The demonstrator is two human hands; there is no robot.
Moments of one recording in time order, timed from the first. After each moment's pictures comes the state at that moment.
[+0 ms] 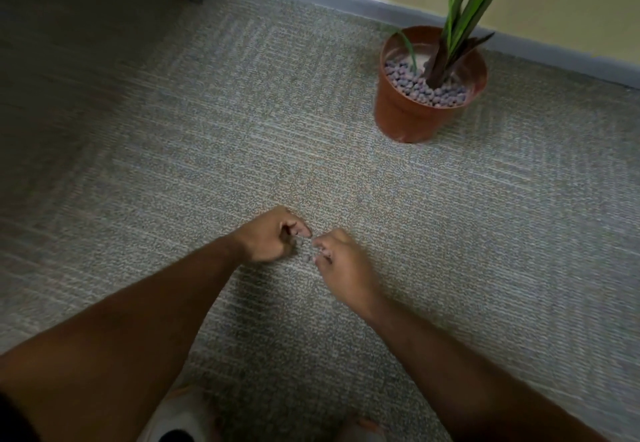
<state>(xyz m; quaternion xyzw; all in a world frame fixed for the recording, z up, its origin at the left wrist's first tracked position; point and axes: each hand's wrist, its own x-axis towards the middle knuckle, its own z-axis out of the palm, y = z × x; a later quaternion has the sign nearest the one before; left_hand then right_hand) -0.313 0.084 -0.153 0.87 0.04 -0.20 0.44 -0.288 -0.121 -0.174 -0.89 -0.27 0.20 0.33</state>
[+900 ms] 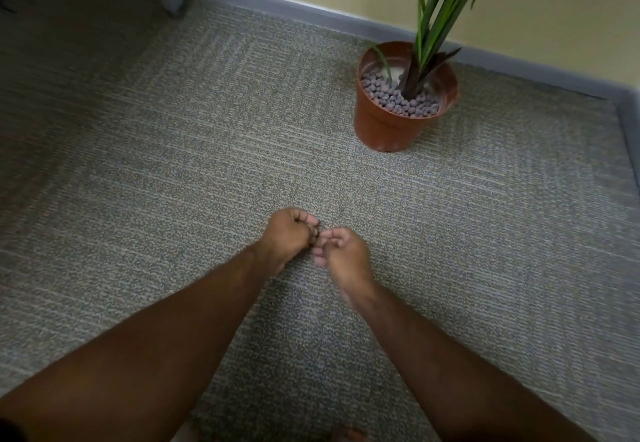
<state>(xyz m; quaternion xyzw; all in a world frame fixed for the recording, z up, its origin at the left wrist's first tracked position) -0.272 0.013 -0.151 0.68 0.35 -0.11 0.63 -0.265 -0.118 -0.153 -0.75 0.11 0.28 0.59</state>
